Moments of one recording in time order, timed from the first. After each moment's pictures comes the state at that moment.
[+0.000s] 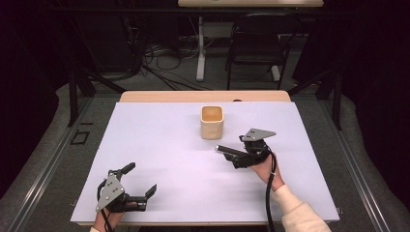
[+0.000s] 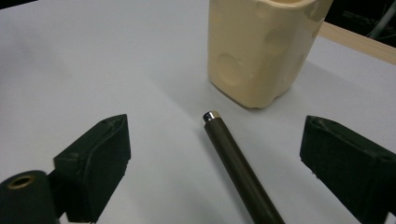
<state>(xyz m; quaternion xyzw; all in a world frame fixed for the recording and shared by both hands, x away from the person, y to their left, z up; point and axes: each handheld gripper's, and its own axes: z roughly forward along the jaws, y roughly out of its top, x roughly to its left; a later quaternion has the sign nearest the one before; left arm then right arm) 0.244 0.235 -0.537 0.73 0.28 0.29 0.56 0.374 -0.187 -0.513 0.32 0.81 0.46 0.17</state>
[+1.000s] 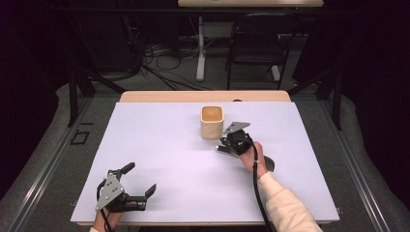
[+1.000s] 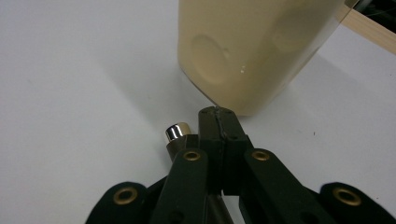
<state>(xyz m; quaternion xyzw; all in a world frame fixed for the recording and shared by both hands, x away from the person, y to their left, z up) 0.245 0.236 -0.538 0.72 0.29 0.29 0.56 0.420 -0.146 -0.534 0.32 0.85 0.36 0.20</state>
